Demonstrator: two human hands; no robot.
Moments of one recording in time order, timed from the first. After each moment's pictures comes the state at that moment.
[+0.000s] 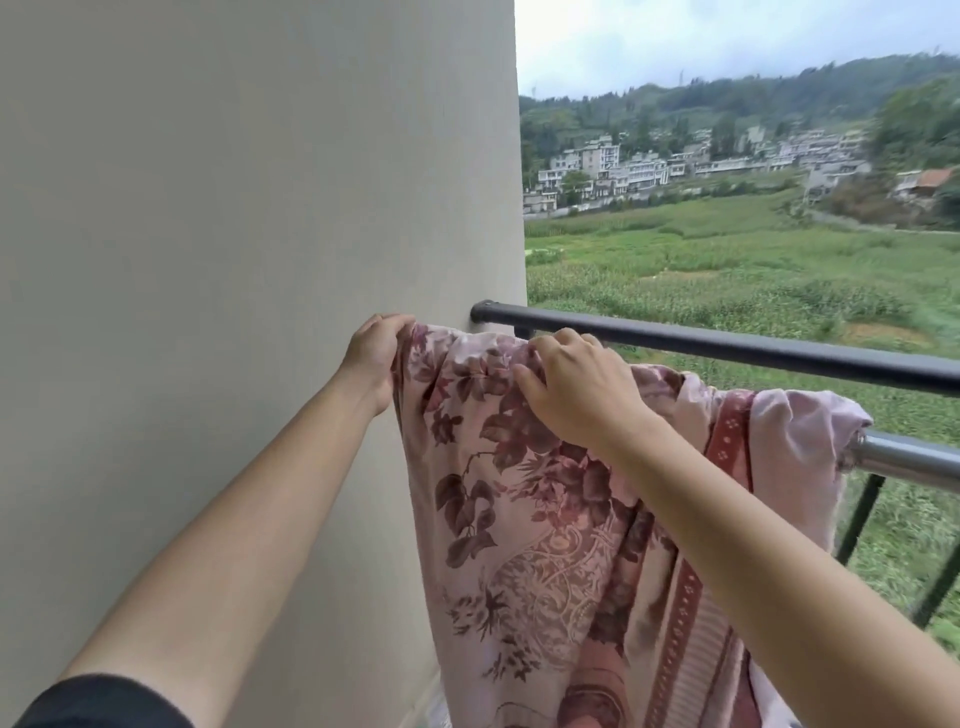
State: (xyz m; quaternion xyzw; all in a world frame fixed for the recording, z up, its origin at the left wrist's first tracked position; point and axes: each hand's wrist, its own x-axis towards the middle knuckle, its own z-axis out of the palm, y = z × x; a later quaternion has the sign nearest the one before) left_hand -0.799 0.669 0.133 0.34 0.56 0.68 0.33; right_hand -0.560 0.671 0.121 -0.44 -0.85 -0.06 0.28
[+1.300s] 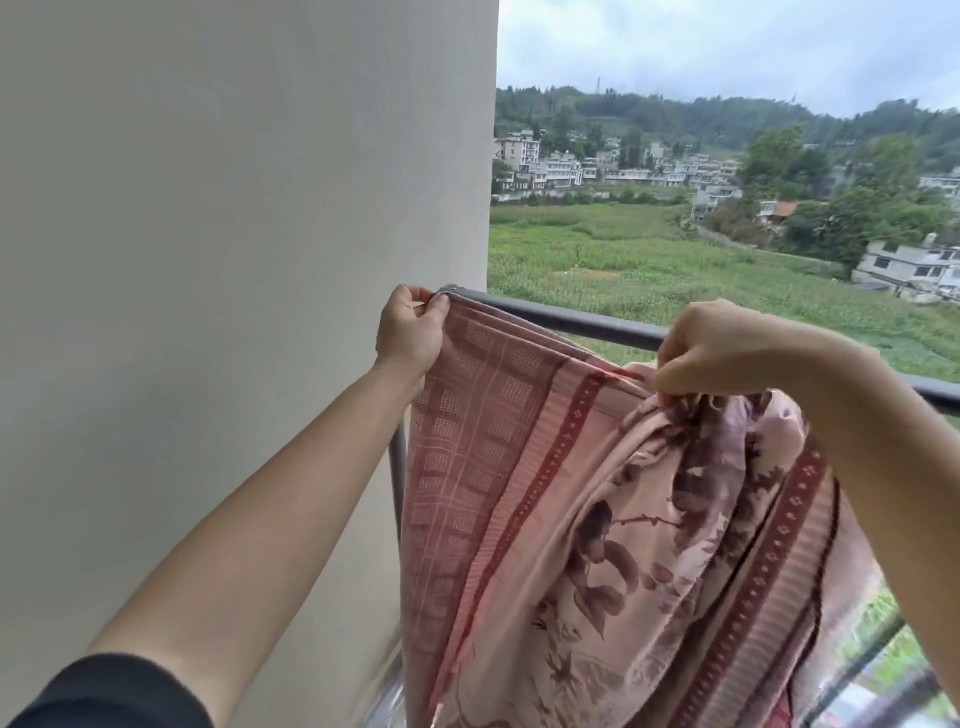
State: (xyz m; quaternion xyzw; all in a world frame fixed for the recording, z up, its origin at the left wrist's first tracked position) left_hand -0.817 0.719 0.112 0.43 0.55 0.66 0.26; right_hand -0.516 0.684 0.193 -0.53 -0.84 0.08 0.04
